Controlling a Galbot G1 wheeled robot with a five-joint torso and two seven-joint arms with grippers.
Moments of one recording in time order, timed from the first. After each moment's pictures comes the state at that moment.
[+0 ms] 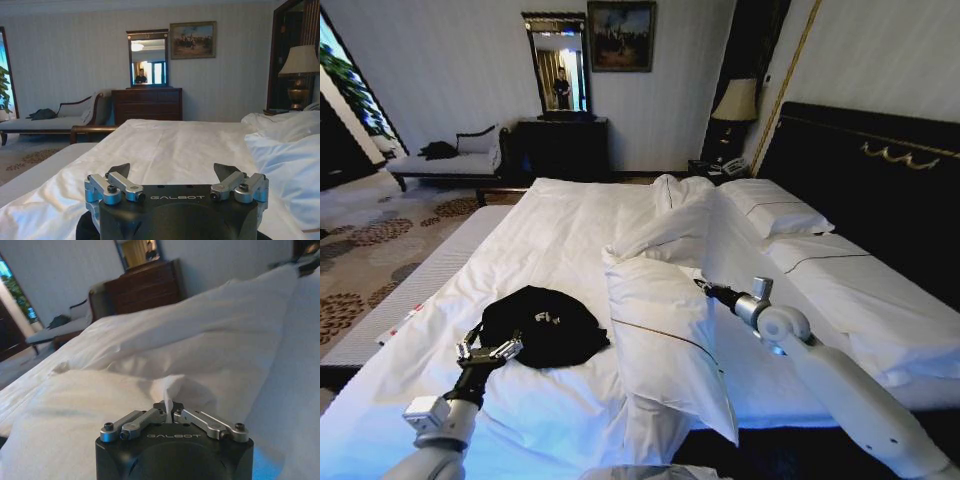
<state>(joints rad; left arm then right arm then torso) 1.92 -1.22 -0.84 -2.39 -0.44 0.08 -0.11 -1.02 0.73 0.34 1.87 1.16 -0.43 0.14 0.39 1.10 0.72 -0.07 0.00</state>
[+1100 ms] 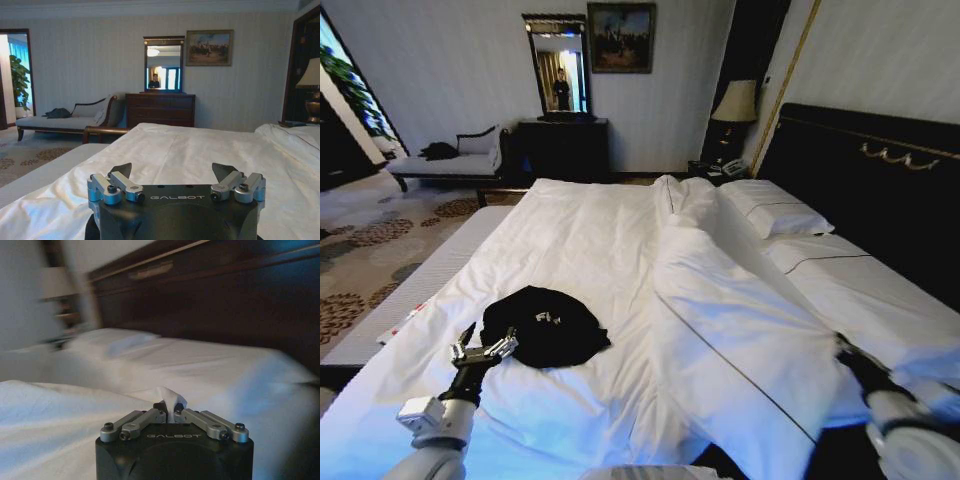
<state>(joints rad) 1.89 -1.26 -0.84 -2.36 -0.46 0.06 -0.13 -1.82 1.36 1.32 2.14 0.83 -0.28 0.23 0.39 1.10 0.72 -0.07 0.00</state>
